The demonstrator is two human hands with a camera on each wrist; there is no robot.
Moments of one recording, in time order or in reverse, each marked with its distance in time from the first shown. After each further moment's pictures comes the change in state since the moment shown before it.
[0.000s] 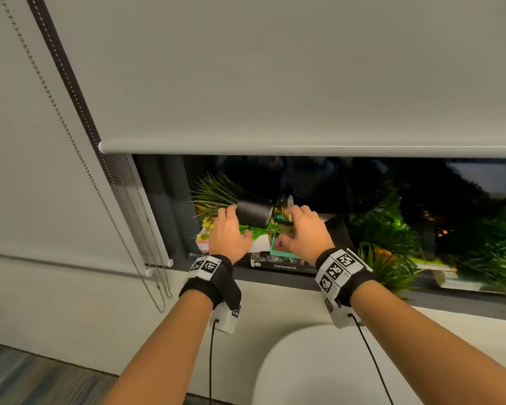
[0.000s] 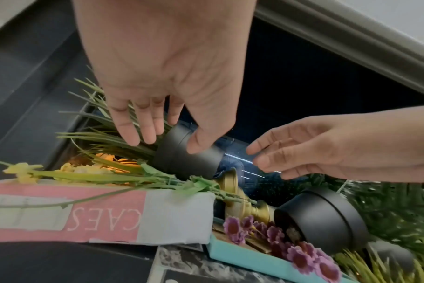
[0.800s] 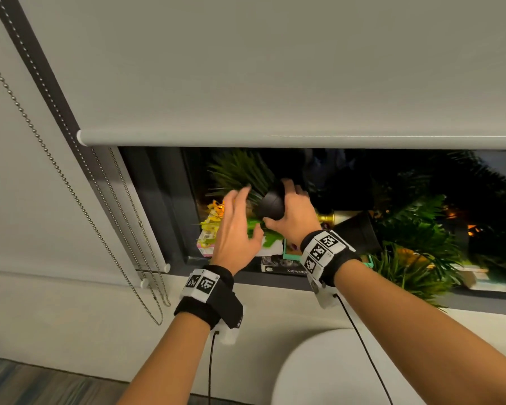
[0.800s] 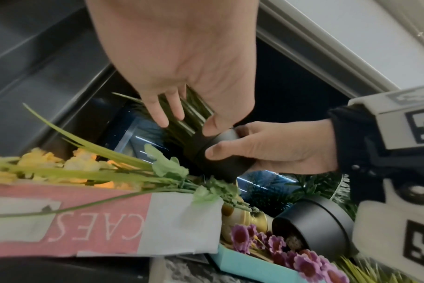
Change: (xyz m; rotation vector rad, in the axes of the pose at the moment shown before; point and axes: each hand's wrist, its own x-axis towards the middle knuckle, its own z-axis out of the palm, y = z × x) left_hand 0.022 -0.028 0.007 -0.288 0.079 0.265; right_hand 0.074 -0.026 0.043 0.133 0.103 0.103
